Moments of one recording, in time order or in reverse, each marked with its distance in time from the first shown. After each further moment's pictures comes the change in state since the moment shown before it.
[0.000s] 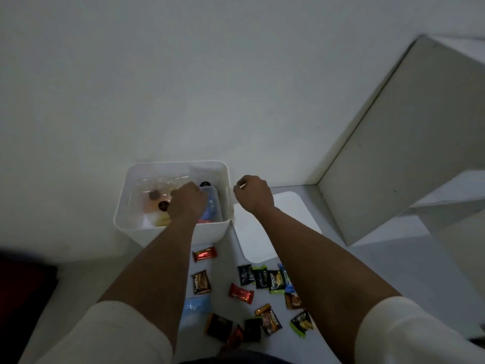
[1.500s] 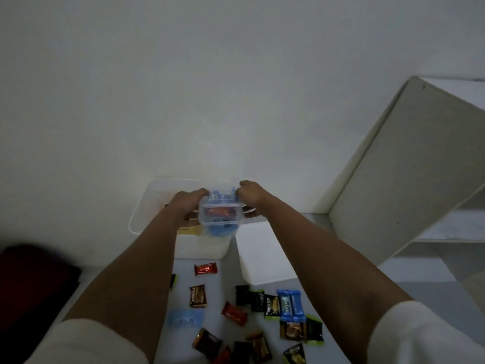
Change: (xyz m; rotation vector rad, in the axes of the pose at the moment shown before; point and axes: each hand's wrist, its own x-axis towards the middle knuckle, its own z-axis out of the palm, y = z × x) left_hand -0.063 0.047 -0.072 -0.730 -0.266 -0.320; right_hand -0.002 -0.032 -0.070 0.404 -0.473 0.125
